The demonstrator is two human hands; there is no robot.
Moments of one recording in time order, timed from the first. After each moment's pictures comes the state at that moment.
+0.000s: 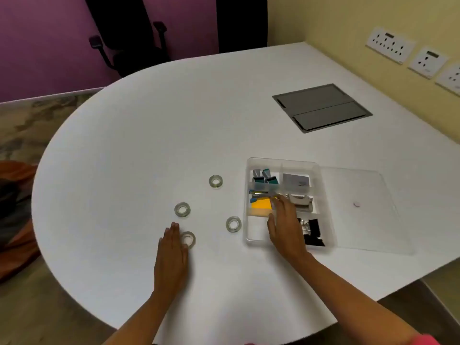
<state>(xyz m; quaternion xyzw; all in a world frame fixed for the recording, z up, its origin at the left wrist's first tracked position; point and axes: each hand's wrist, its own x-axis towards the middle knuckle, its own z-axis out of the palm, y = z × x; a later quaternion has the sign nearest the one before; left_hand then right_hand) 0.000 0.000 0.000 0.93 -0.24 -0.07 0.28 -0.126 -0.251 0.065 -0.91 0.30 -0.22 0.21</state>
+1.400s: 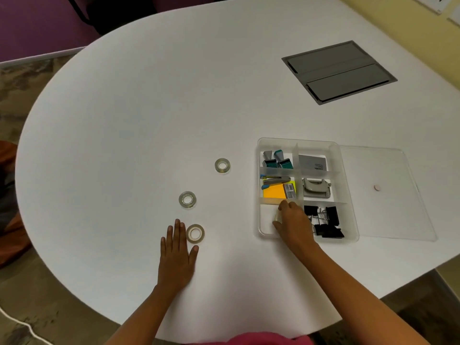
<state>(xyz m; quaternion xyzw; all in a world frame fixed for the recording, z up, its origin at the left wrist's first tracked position) 0.035 0.021 -0.052 0.93 -0.30 -0.18 0.10 -0.091 -0.247 0.048 -0.89 0.40 0.11 0.16</state>
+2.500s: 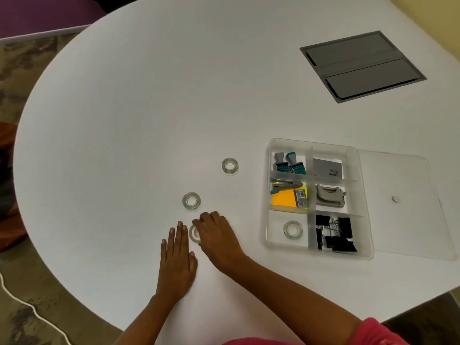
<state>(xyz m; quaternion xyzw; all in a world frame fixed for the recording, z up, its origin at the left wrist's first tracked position) 0.034 0.020 -0.045 0.93 -0.28 -0.19 0.14 0.004 -0.129 0.017 -0.99 0.05 0.02 0.13</state>
